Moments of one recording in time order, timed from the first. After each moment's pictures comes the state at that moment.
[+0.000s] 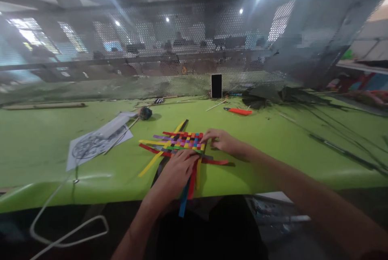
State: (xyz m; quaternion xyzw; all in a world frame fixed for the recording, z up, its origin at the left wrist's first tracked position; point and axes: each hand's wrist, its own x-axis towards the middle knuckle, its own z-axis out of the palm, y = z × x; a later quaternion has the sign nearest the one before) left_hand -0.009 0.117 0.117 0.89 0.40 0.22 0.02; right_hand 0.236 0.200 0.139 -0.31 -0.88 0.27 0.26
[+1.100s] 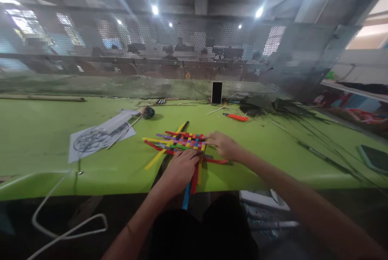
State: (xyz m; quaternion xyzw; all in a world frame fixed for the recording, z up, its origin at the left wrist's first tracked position) left_hand -0.007 0.119 0.112 0.91 0.38 0.17 -0.03; right_hand 0.236 0.185 0.145 -0.34 -0.93 0.00 0.15
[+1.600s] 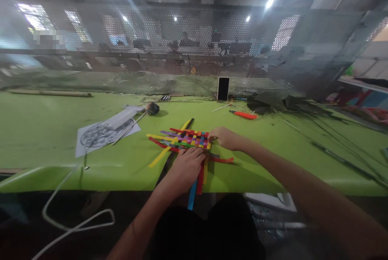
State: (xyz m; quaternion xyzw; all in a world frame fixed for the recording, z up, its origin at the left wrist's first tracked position) left_hand -0.005 0.116 0.120 0.90 0.41 0.16 0.01; right_hand 0.211 0.209 0.172 -0.39 -0.92 0.06 0.03
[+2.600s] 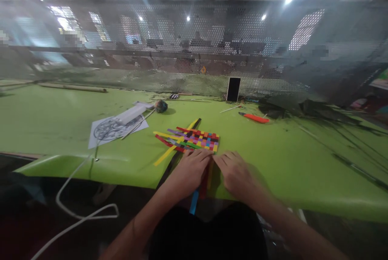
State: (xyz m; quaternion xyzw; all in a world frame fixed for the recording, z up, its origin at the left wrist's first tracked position) left_hand -0.007 0.114 0.119 0.89 0.40 0.20 0.04; right_hand 0.195 0.107 0.134 -0.40 -0.90 -0.11 0.12
